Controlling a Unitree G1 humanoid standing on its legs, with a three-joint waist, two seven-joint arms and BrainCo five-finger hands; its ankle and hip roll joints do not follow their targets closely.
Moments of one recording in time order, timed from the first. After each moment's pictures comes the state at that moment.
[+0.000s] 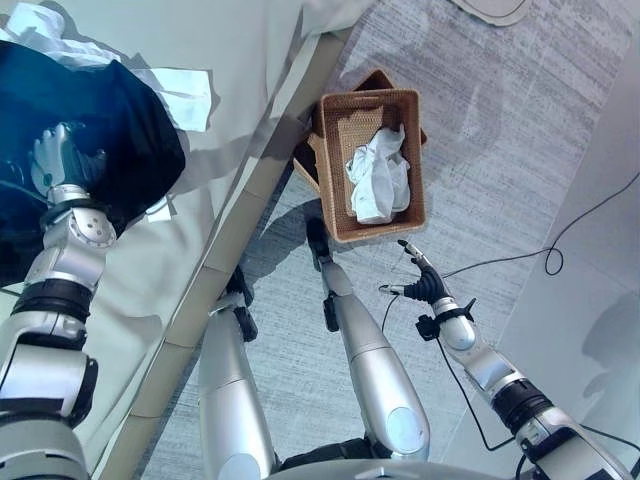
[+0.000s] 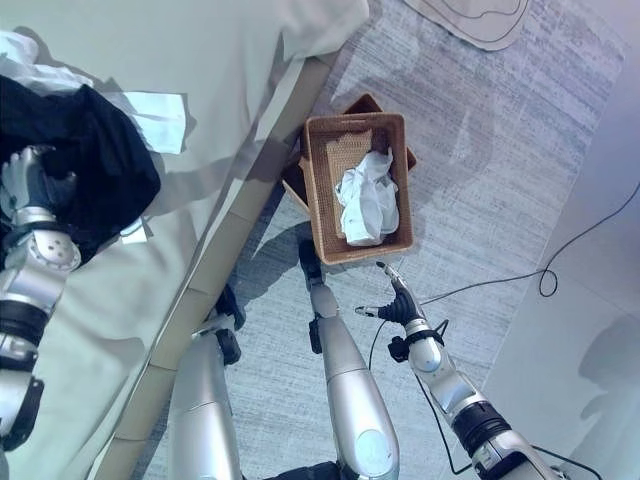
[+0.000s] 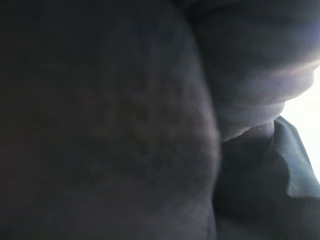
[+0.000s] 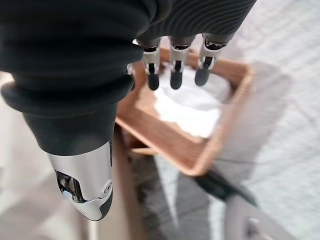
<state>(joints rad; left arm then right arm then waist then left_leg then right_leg) -0.51 0.93 -0.19 0.63 0.27 -0.06 0.50 -0.25 -0.44 0.44 0.39 -0.01 -0.20 -0.27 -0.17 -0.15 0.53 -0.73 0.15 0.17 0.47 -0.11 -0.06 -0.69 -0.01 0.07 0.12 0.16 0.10</state>
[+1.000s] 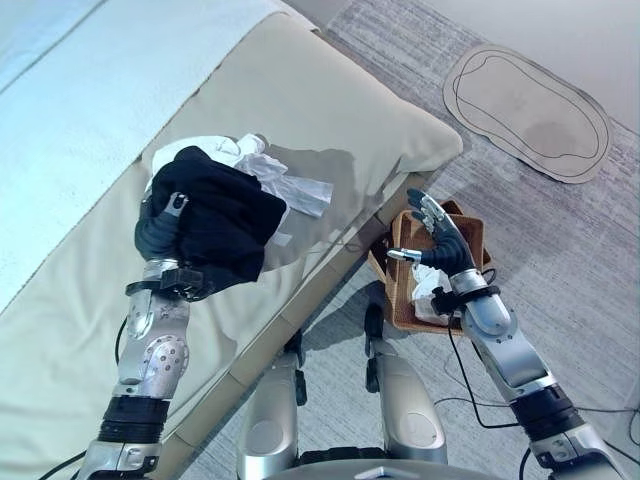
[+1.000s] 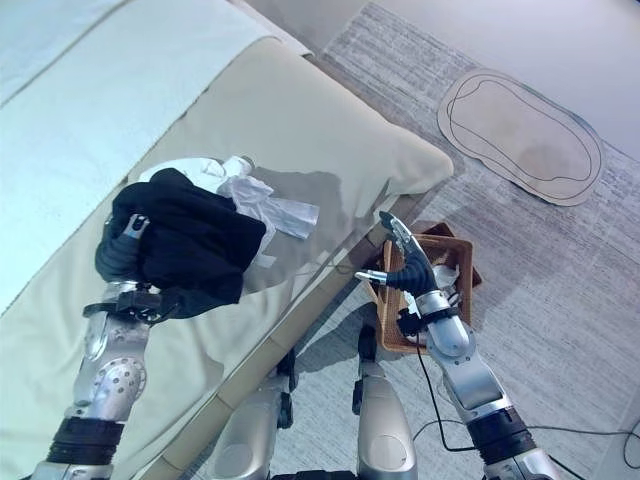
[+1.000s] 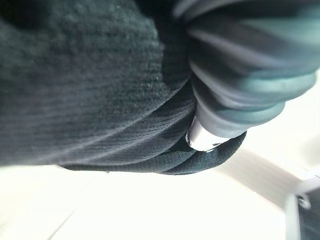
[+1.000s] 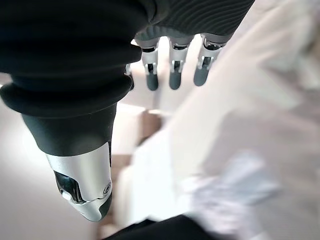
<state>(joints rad) -0.14 0.44 -0.03 -0.10 -1.04 -0.25 -0.05 -0.21 -0.46 0.22 -0.08 0.16 -0.19 -0.04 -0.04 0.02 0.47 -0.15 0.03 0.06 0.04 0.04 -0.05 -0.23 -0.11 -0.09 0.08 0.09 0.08</state>
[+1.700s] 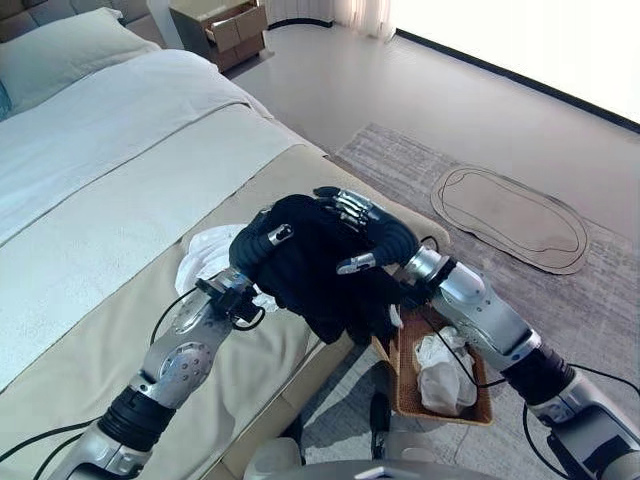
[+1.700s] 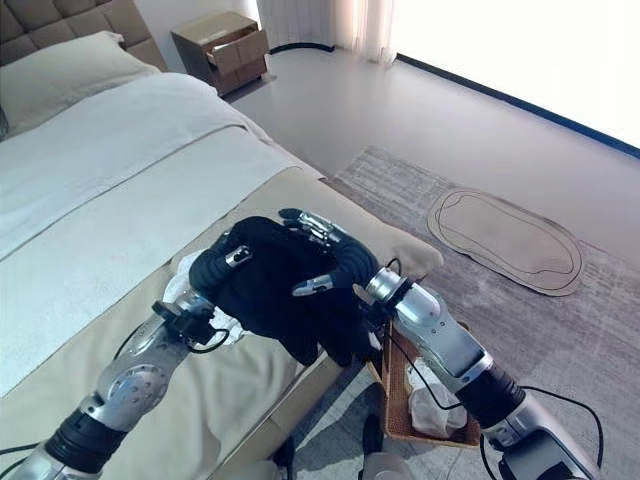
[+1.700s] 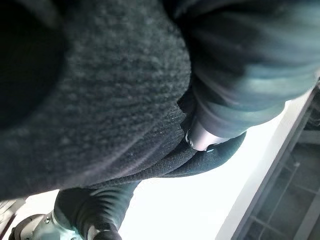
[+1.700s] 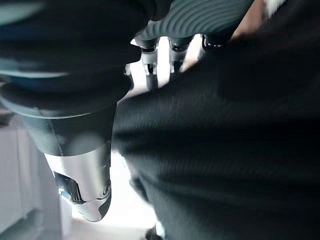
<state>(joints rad) -0.18 0.64 -0.41 -0.21 -1.12 -0.09 -0.23 -0.43 -0.59 0.59 -0.12 0.59 -0.10 0.27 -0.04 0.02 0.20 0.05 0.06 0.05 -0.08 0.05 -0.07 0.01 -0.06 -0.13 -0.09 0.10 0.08</state>
